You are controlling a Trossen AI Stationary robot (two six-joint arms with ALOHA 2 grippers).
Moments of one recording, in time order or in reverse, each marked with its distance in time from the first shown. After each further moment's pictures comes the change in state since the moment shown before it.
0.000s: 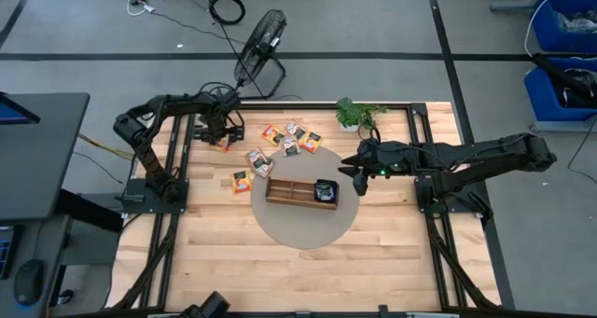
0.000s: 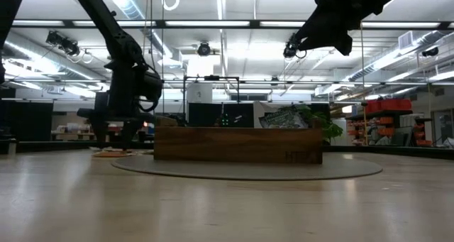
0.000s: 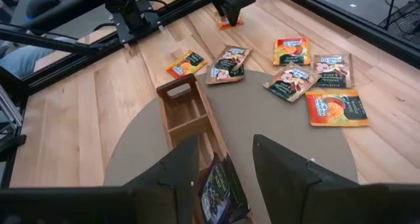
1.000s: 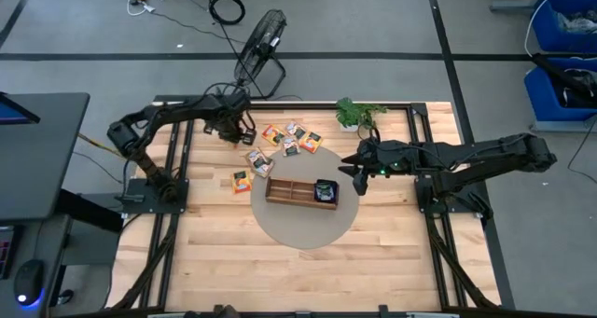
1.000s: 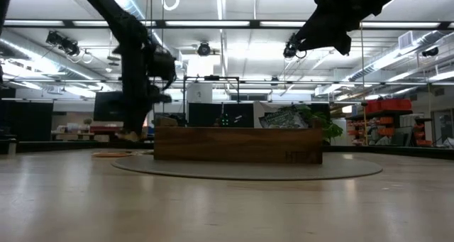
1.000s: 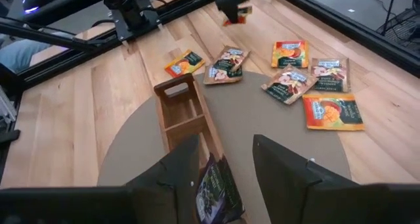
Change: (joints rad) left arm -0.145 -0.094 0.054 0.026 0.011 0.164; right arm -0.014 0.000 0.000 0.000 -0.001 -0.037
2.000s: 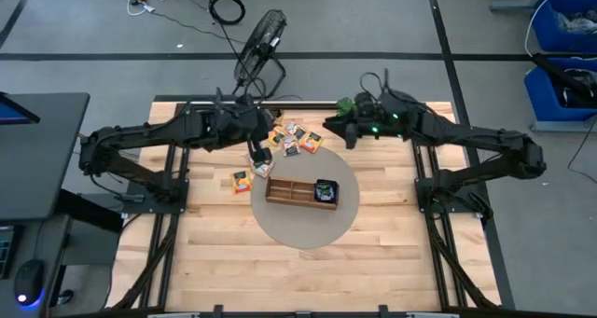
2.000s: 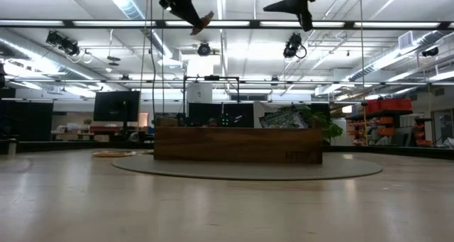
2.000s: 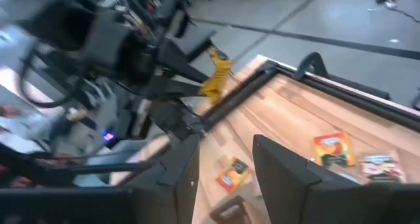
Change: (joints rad) left arm -0.596 -0.316 0.306 0.193 -0.430 0.722; right arm -0.297 0.134 0.289 0.160 -0.298 0.145
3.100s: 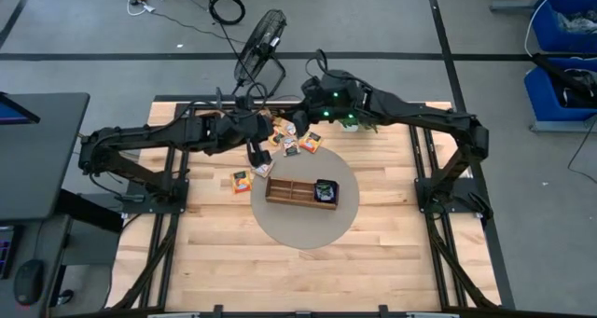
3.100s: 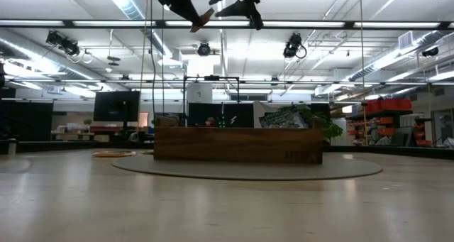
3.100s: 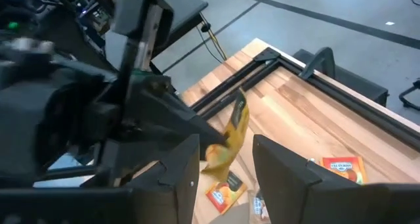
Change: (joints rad) left arm -0.044 0.000 0.001 0.003 -0.094 0.099; right arm -0.005 0.507 0.600 -0.255 -0.027 -0.074
